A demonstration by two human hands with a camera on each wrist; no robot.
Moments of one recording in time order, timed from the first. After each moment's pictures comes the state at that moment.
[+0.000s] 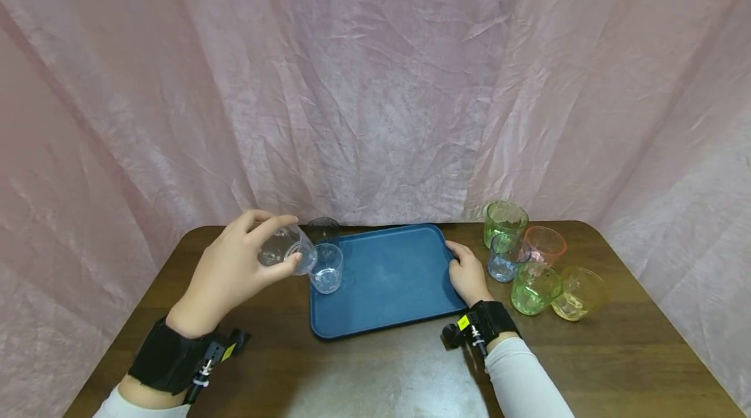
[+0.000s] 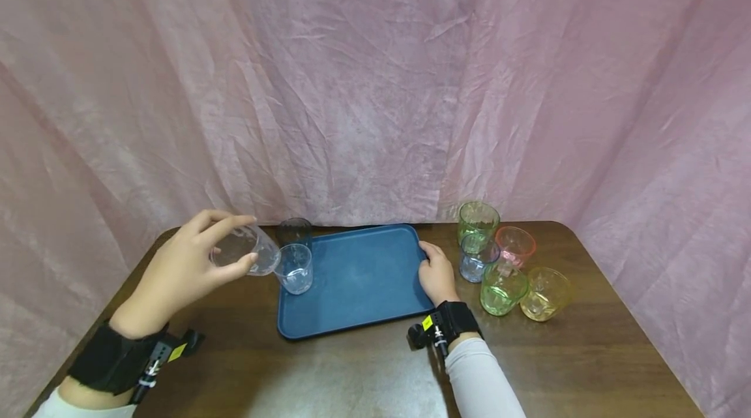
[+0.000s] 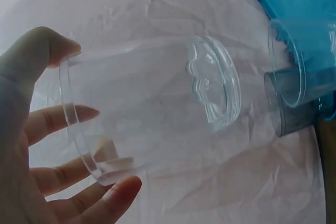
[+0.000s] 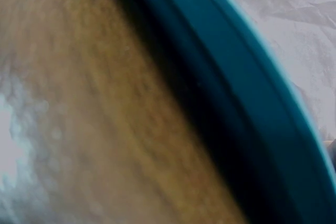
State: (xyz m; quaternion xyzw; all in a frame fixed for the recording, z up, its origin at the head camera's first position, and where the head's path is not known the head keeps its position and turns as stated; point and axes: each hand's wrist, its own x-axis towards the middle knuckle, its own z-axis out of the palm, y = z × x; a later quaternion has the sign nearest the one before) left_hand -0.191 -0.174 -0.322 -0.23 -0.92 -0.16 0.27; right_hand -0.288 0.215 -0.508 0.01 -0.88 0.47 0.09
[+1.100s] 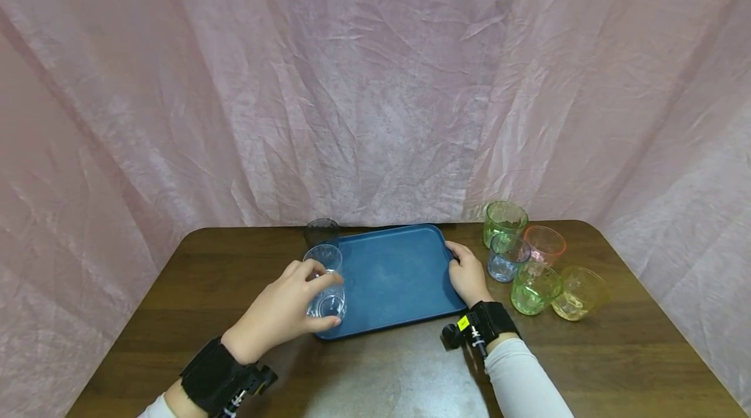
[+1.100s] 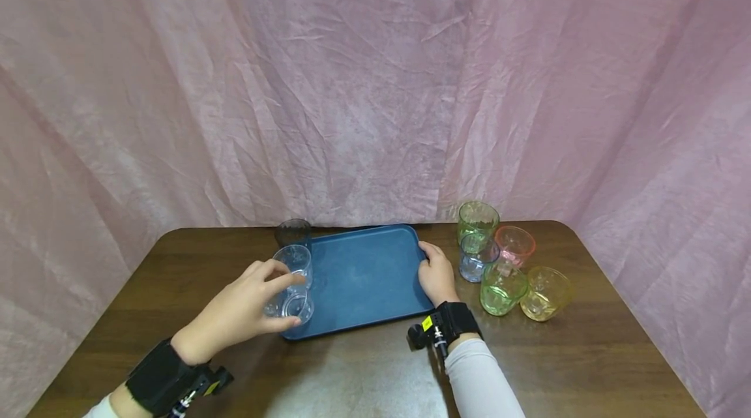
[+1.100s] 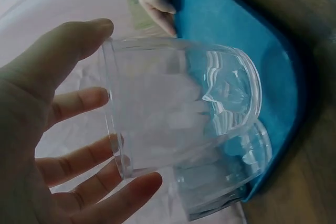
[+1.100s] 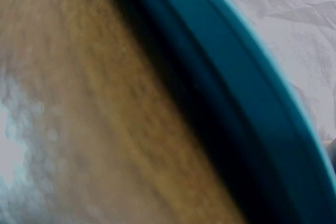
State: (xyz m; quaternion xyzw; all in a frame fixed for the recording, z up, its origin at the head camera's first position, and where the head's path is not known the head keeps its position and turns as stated) left_hand -0.178 -0.133 -0.387 -0.31 -0.94 -0.12 0.11; right_hand -0.287 0.215 -0.507 0.01 -0.88 0.47 0.09
